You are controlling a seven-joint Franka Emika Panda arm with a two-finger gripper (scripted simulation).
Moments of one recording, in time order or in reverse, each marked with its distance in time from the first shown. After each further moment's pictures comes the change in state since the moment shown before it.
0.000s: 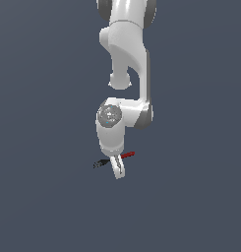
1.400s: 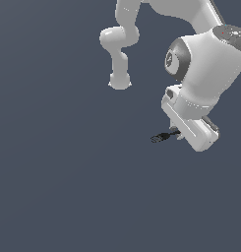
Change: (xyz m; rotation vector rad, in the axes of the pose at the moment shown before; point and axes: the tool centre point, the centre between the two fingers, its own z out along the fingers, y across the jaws) arm -0.219 -0.052 -0.178 0.002 0.000 -0.006
